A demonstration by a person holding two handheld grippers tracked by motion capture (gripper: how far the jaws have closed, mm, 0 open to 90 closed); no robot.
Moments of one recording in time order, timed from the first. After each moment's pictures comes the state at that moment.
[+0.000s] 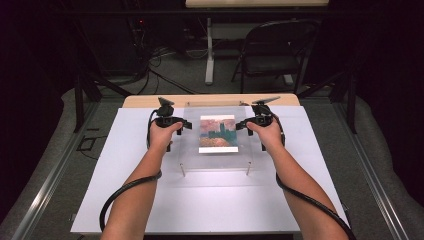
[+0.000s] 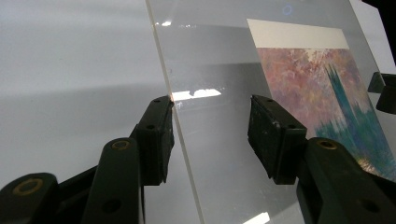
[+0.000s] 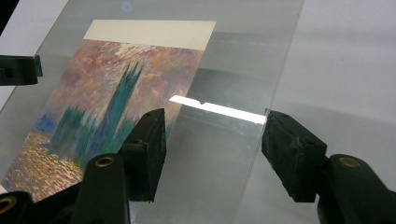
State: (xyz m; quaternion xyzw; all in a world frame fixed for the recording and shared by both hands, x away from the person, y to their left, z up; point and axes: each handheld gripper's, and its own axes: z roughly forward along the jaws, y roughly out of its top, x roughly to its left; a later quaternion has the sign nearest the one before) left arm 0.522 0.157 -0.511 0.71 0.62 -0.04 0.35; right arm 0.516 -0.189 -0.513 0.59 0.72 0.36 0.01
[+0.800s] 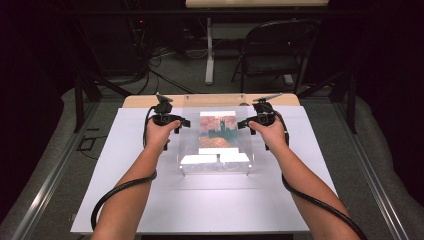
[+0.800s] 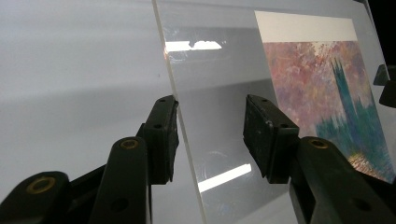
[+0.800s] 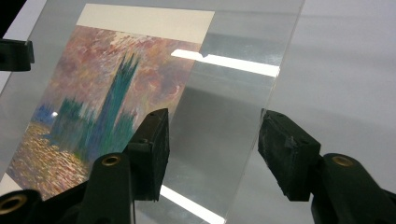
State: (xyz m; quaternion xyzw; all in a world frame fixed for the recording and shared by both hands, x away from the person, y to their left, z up) left arm 0.510 0.158 -0.486 0.72 0.60 -0.03 0.35; right arm 0.502 -0.190 -0.490 0.57 0.74 0.36 0.03
